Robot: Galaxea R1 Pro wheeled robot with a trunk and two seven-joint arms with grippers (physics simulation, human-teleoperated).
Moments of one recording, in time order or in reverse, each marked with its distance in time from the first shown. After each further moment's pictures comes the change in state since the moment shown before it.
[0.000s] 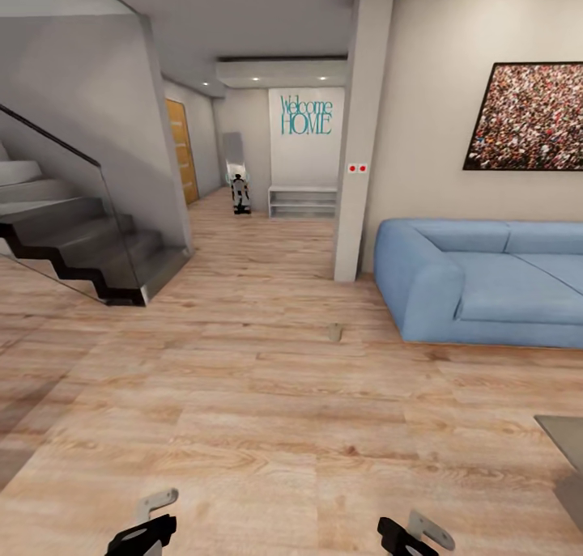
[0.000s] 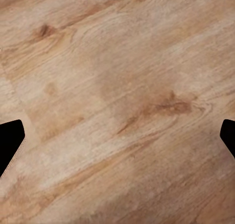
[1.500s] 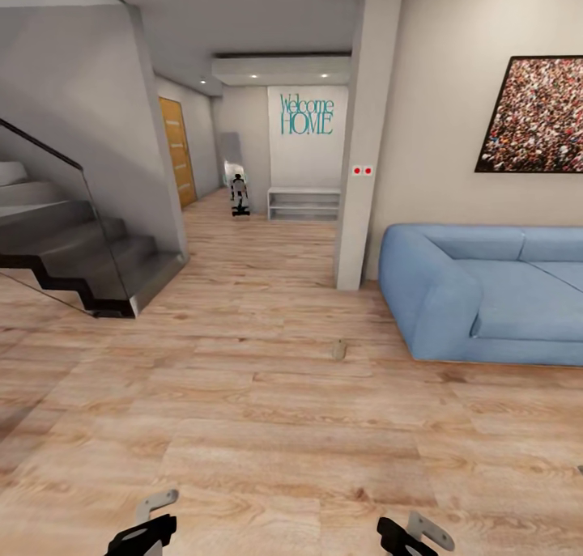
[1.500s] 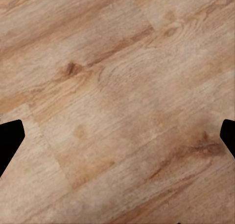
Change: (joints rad) left arm 0.000 -0.001 0.000 0.000 0.000 0.000 0.000; right arm -0.001 0.002 0.000 0.000 -0.009 0.000 0.000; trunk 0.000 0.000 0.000
